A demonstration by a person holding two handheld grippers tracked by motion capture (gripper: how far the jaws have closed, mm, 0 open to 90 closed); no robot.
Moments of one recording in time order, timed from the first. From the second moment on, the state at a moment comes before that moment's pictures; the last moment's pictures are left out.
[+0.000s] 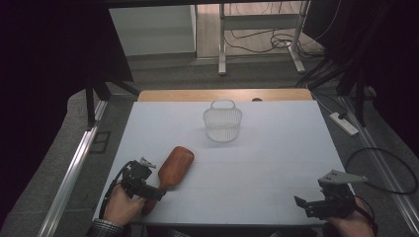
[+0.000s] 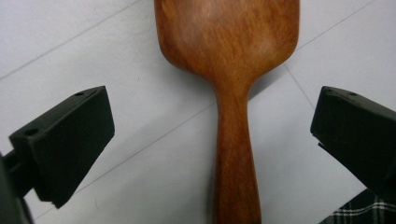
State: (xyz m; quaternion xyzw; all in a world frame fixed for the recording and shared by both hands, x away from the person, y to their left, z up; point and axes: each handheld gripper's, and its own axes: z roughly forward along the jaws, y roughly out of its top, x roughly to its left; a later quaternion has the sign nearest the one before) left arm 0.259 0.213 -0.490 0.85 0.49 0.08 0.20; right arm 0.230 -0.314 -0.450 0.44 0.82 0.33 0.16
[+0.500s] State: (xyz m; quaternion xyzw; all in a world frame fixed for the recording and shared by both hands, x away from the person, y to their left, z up) left arm 0.268 0.204 -0.511 0.86 0.49 0.04 0.16; right arm 0.231 -0.314 -0.450 0.43 0.82 0.33 0.16
